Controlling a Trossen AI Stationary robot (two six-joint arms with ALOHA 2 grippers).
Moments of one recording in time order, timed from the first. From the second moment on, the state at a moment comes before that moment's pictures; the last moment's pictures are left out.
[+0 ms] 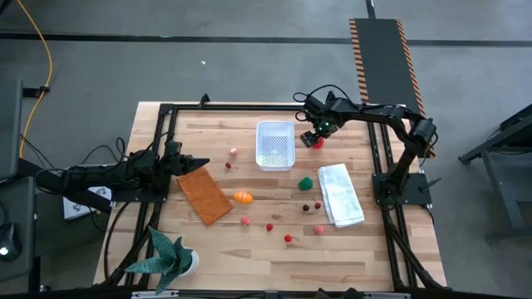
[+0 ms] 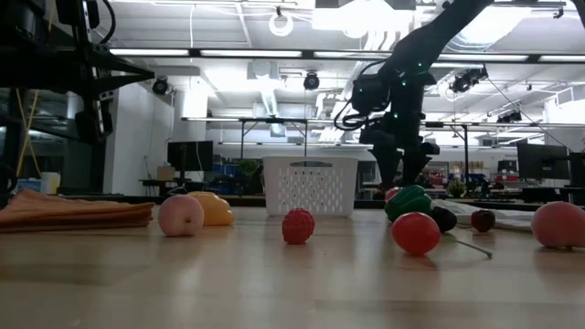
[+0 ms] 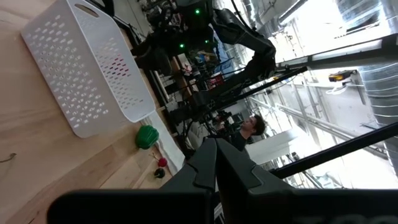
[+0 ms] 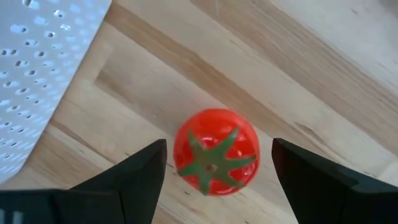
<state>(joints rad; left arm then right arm) 0.19 0.01 0.01 0.03 -0.12 -1.13 -0.62 1.74 1.16 -0.79 0.02 0.33</state>
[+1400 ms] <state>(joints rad) 0.19 0.01 0.01 0.04 -0.12 -1.14 -0.63 1.79 1.13 -0.73 0.00 0.35</state>
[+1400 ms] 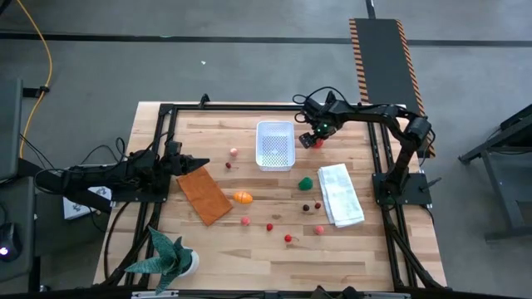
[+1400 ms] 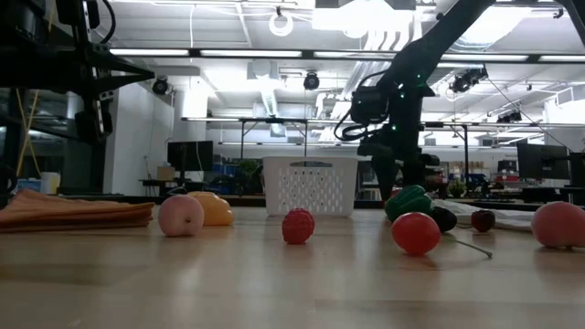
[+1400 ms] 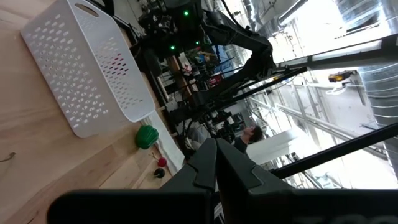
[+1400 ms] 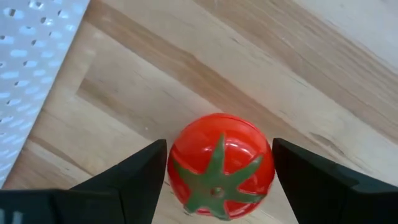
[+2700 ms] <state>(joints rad) 0.19 0.01 0.01 0.04 -0.12 -1.14 -0.64 1.83 1.13 -0.75 -0.01 0.36</state>
